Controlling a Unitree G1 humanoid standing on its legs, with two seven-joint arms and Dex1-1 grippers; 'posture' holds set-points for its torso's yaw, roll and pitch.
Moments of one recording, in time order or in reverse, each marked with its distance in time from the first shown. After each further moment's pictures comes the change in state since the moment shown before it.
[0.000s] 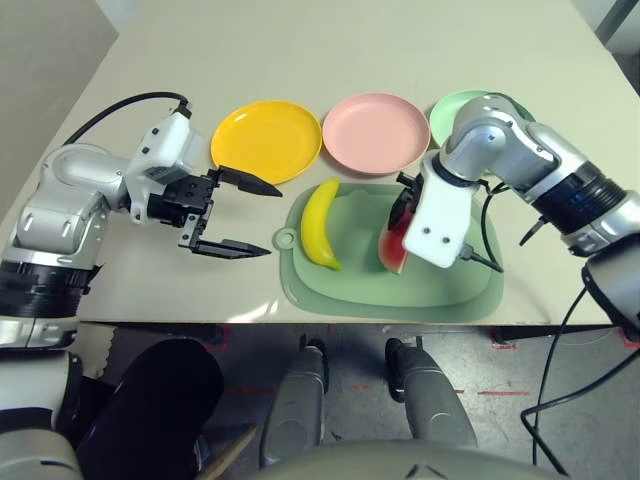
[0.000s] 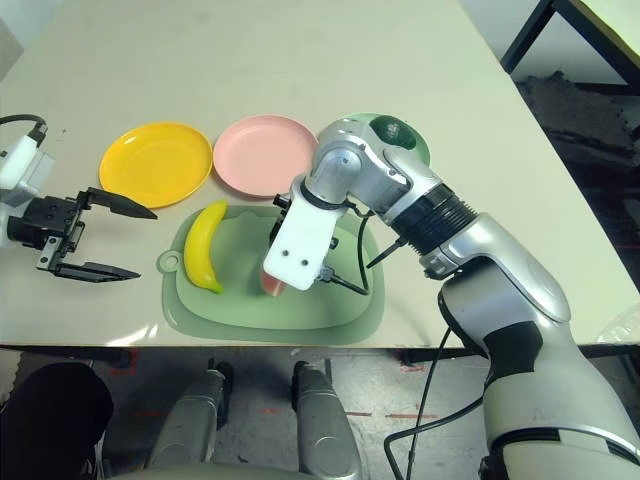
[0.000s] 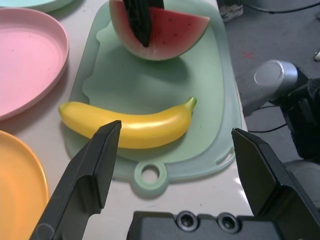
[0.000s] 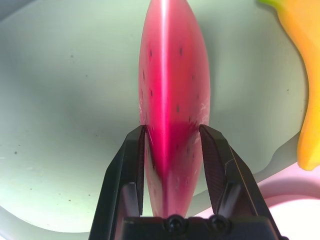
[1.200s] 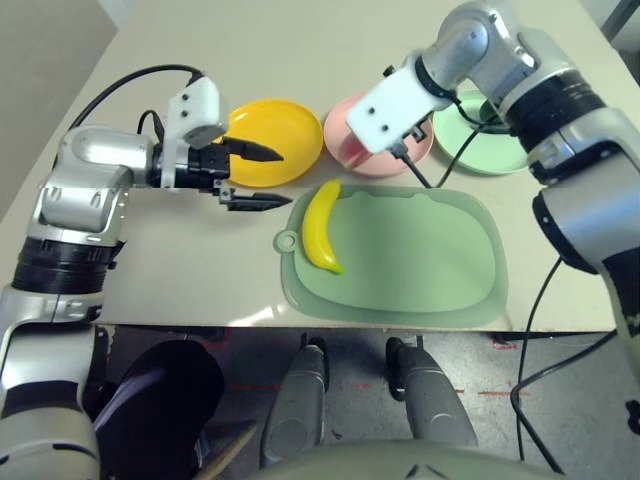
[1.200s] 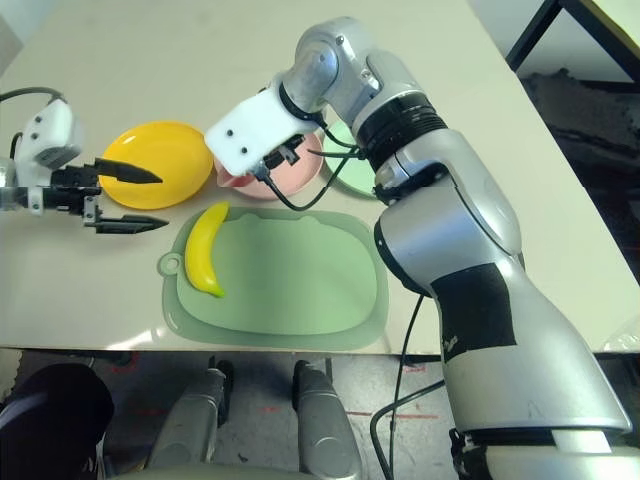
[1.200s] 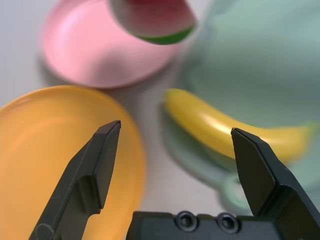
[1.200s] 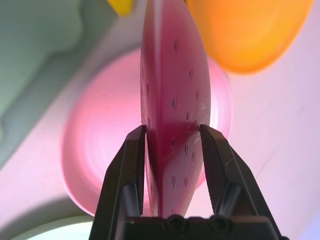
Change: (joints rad) left arm -0.163 -0.127 -0.026 -0.035 0.231 0.334 0.438; right arm -0.408 0.320 -0.095 0.883 -0.366 -0.006 -0.508
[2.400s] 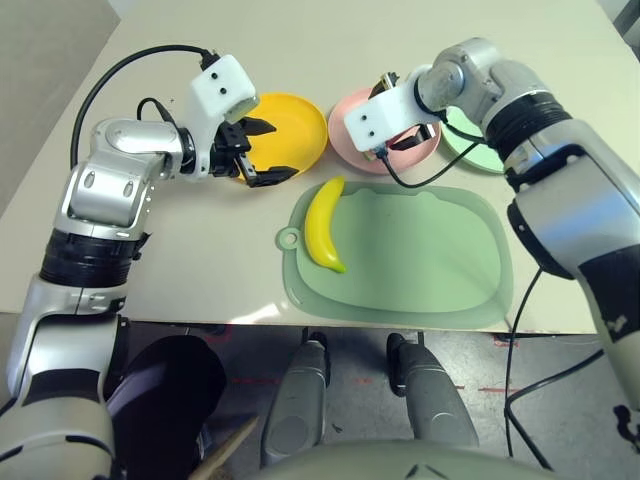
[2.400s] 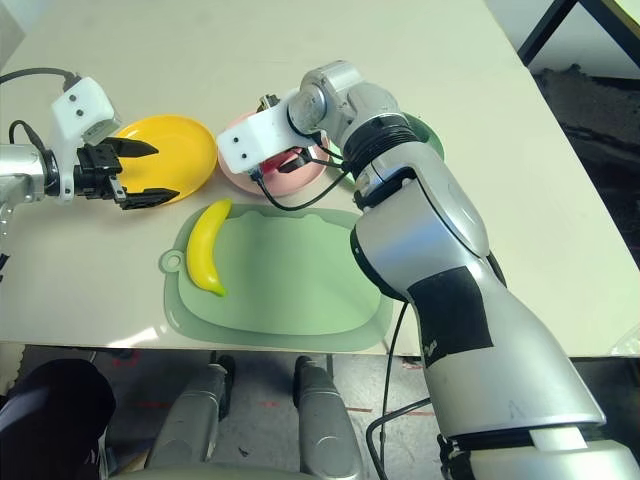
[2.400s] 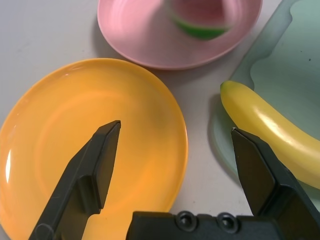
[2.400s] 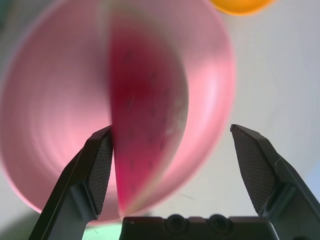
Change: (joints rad) left arm -0.021 -0.032 -0.011 -0.027 0.069 0.089 0.100; right arm -0.012 0.028 -0.072 0.099 -0.174 0.064 -0.201
